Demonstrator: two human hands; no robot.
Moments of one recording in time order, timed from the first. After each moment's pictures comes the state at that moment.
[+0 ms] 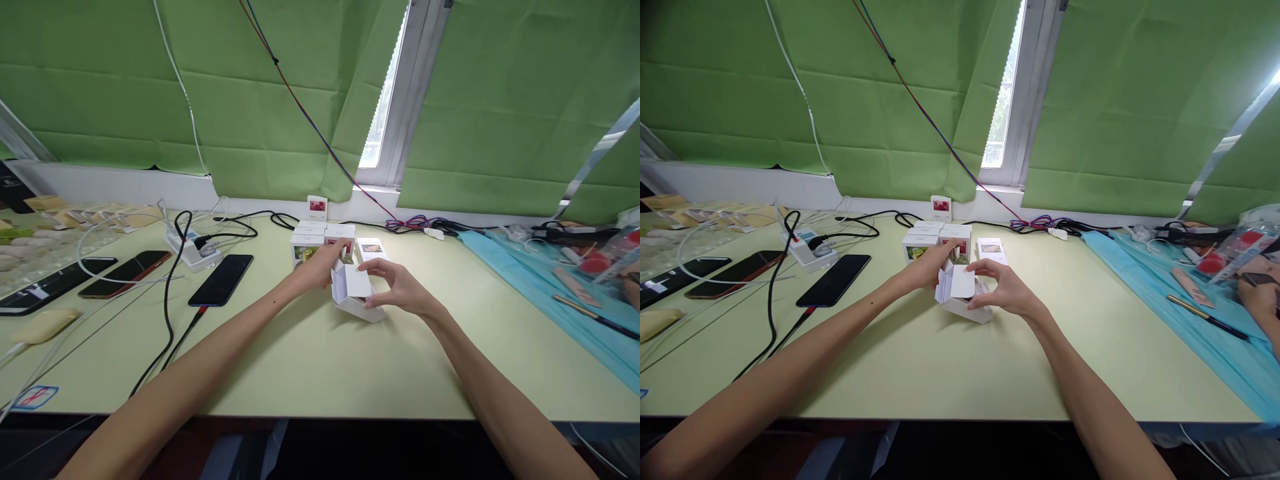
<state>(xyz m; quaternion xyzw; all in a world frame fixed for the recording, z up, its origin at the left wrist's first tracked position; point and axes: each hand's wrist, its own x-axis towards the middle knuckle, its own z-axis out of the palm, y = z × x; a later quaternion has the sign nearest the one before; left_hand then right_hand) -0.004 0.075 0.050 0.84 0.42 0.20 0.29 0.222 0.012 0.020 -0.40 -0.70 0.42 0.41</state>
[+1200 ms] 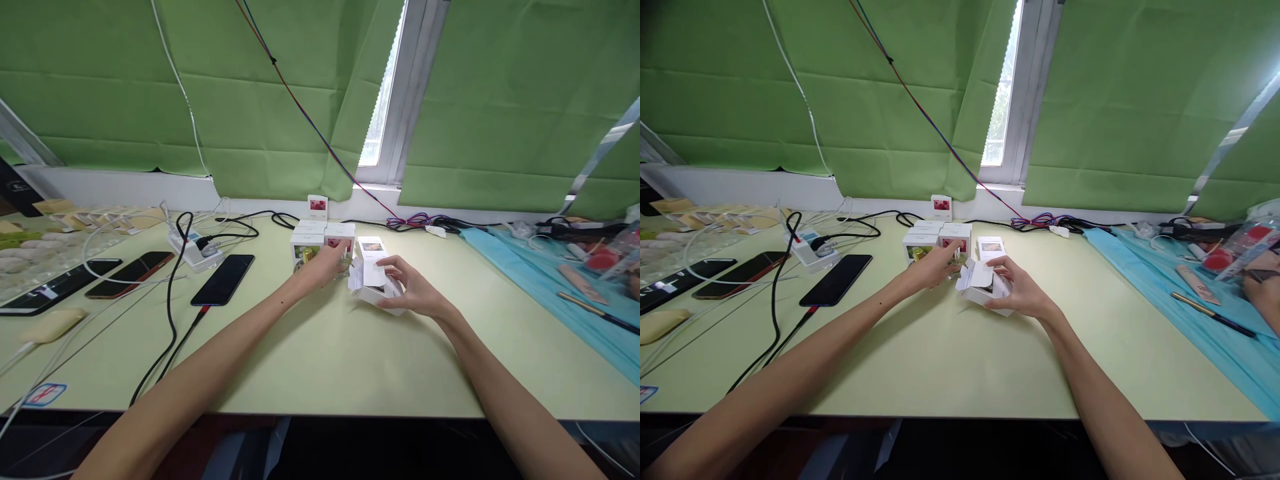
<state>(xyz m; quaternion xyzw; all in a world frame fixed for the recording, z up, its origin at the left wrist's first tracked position) 0.003 0.088 0.034 0.86 0.44 0.17 0.19 0.249 0.006 0.008 -0.46 -0.70 0.38 0.38</state>
